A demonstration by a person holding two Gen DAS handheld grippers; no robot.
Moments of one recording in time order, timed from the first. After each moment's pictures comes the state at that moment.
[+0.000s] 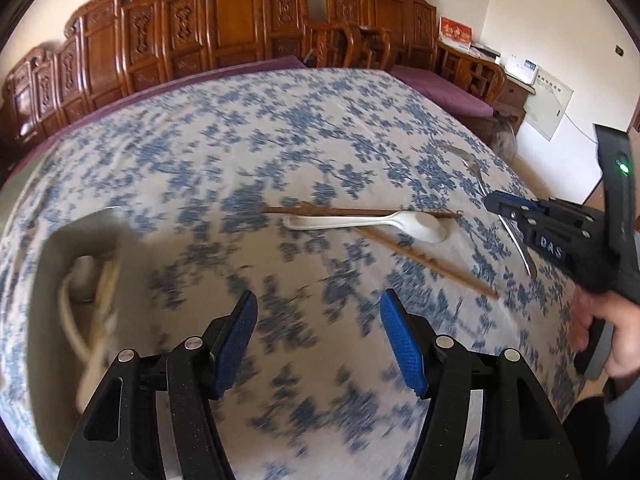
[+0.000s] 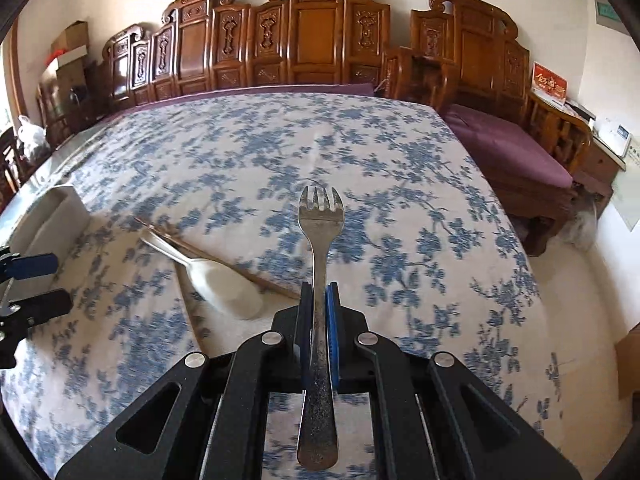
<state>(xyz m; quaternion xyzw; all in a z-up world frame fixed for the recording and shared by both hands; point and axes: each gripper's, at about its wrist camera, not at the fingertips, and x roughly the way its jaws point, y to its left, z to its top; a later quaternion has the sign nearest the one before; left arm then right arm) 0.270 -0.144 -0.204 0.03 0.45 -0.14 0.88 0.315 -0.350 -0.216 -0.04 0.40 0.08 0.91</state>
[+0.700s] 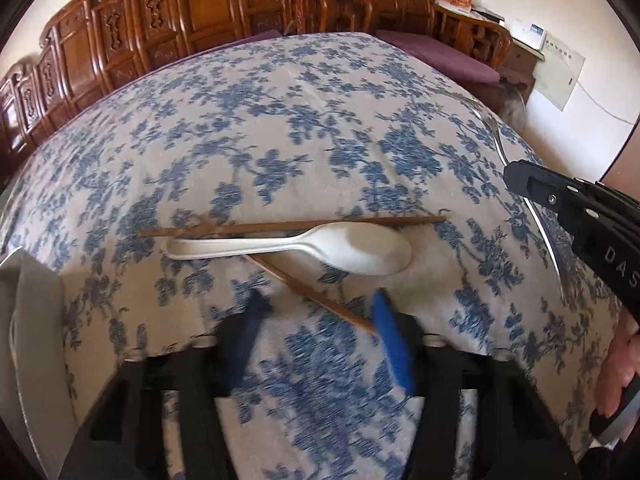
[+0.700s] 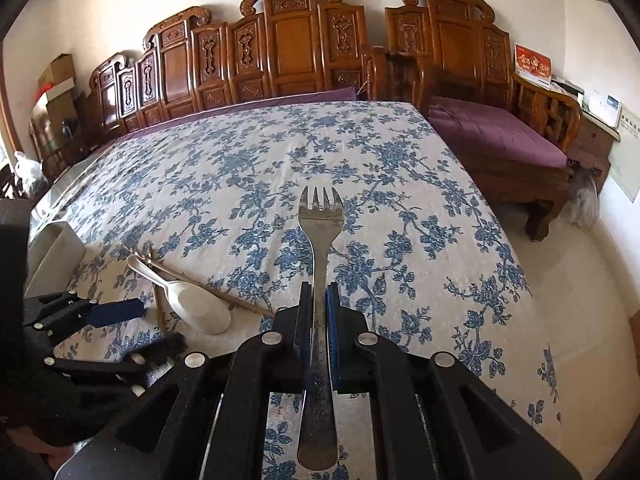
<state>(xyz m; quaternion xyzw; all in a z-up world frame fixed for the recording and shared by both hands) 0.306 -0.230 -0.242 0.07 0.48 -0.12 0.87 0.319 -0.381 -0.212 0.01 0.39 0.08 0.92</state>
